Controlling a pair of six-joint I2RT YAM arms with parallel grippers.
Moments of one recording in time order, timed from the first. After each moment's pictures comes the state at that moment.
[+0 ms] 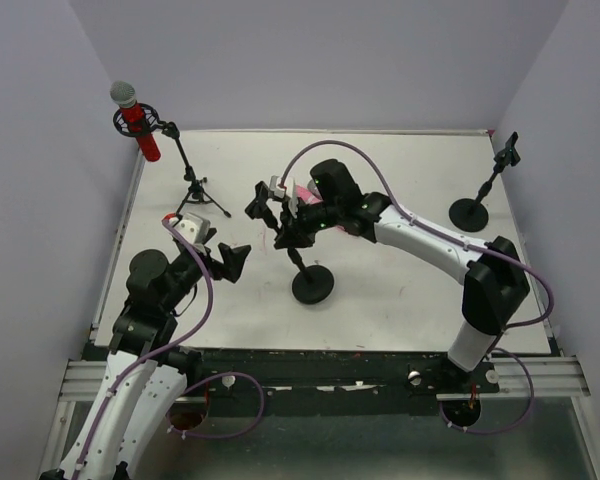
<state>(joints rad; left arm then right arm) -0.28 0.46 0.60 -0.23 0.28 -0.09 0.78 1.73 1.41 -0.30 -0.70 -0.30</state>
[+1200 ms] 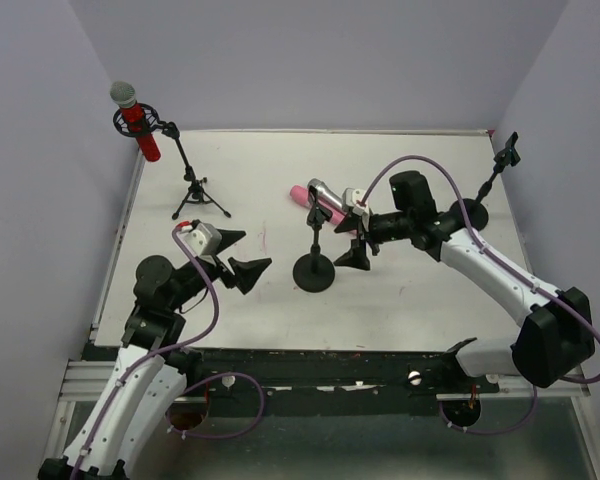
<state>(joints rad) -0.29 0.45 0.47 0.03 0.57 -0.14 0.51 1.34 1.03 -0.35 -0.88 -0.59</state>
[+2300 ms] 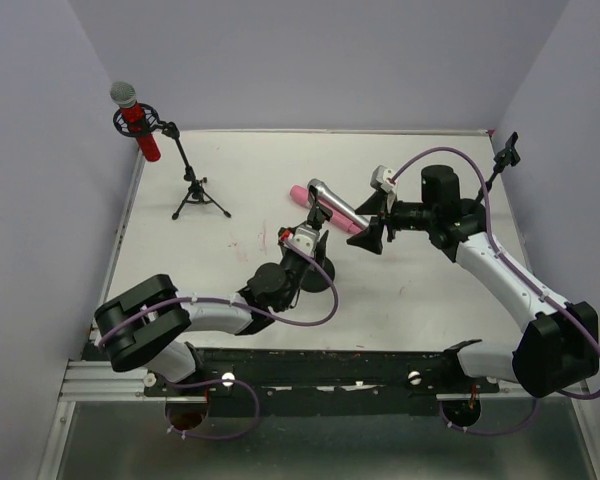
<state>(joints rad) -1.03 1.45 0.48 1.15 -0.57 0.09 0.33 1.28 0.96 -0.17 -0.91 -0.39</state>
